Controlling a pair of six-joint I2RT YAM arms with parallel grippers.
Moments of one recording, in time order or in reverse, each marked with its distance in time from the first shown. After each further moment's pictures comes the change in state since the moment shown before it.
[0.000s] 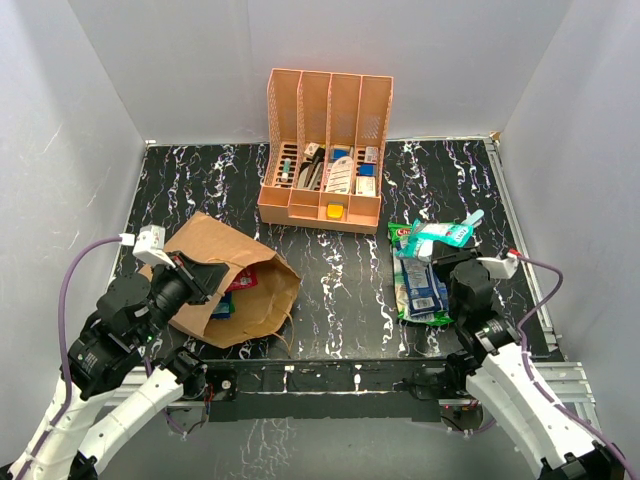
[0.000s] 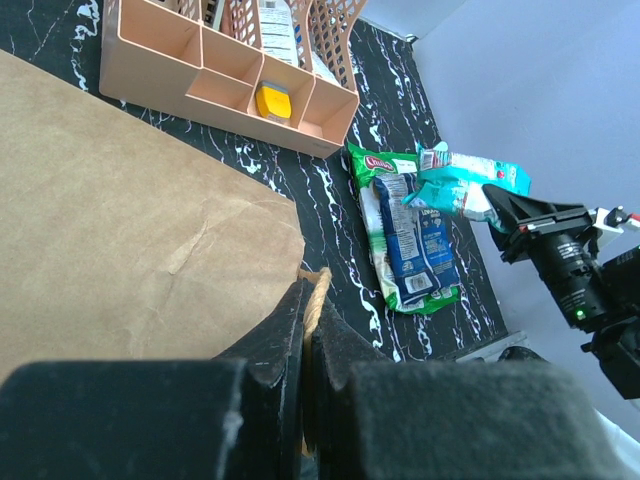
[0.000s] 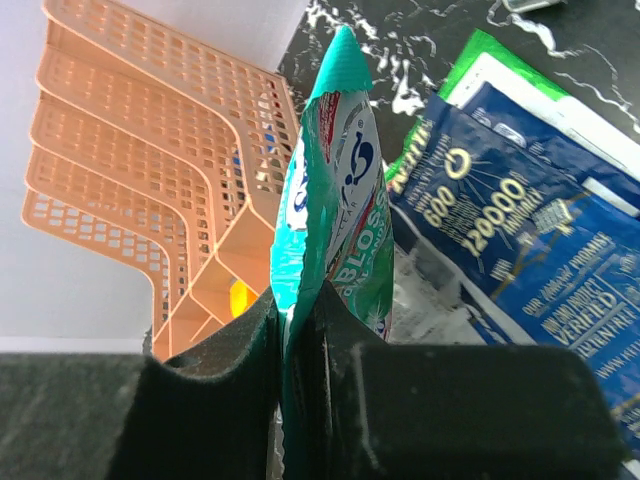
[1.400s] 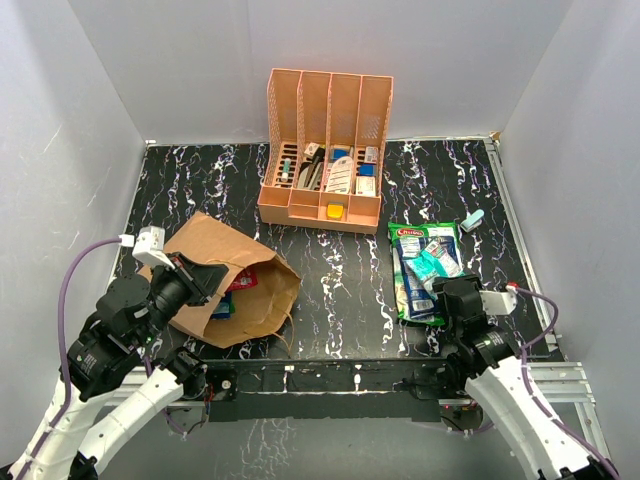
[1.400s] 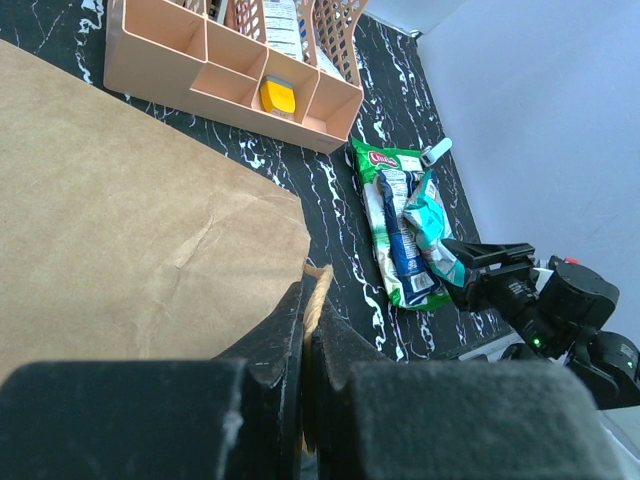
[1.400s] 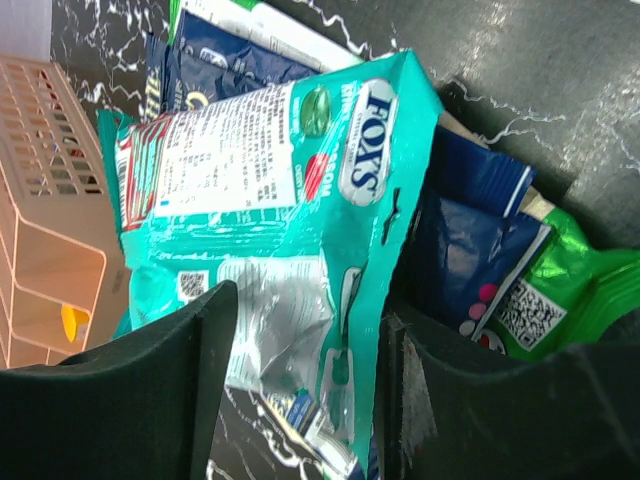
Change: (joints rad) left arm 0.000 -0.005 0.000 -0.013 0.000 -0.001; right arm -0.011 -0.116 -0.101 -0.467 0.025 0.269
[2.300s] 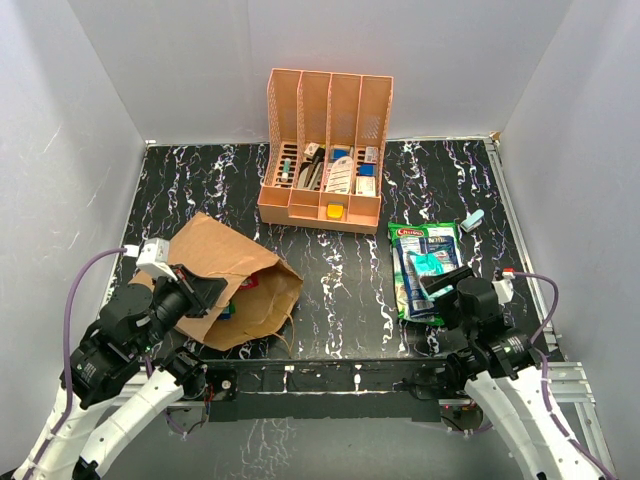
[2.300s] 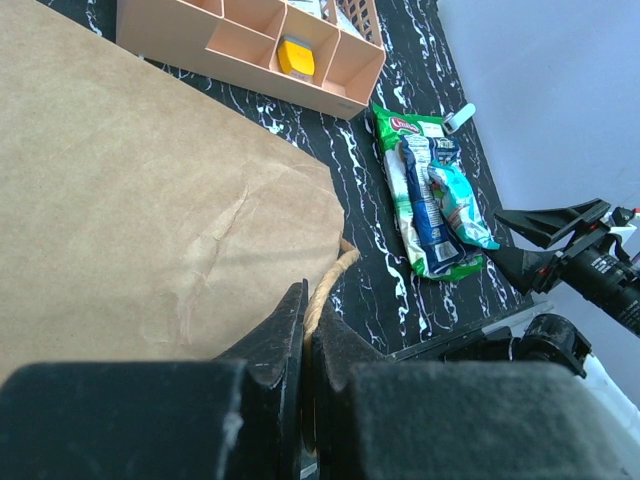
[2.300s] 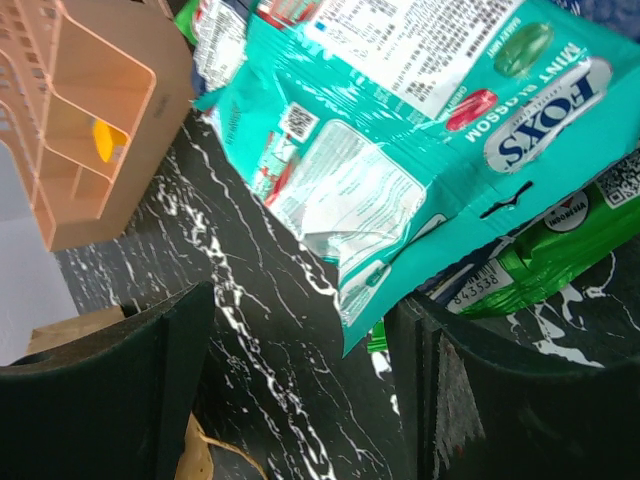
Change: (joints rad) left arm 0.000 -0.074 -0.056 -0.071 0.026 0.027; right arm 0.000 -0.071 0.216 -0.243 -0.297 -0.145
